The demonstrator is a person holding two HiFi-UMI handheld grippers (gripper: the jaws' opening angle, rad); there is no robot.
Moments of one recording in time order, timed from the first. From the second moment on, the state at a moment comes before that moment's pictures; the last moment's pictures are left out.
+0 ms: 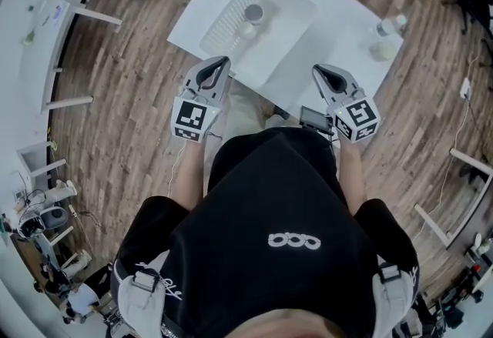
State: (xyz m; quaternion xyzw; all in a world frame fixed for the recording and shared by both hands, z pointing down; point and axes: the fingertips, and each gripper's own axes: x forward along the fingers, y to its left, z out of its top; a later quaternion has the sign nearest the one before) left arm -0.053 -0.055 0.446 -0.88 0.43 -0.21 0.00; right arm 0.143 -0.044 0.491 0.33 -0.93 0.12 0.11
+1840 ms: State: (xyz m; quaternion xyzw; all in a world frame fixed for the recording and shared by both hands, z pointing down) left arm 0.010 -0.251 0.688 -0.81 0.26 -0.52 -0.04; right arm 0.141 -0.072 0.539 0.34 -0.92 0.17 0.14
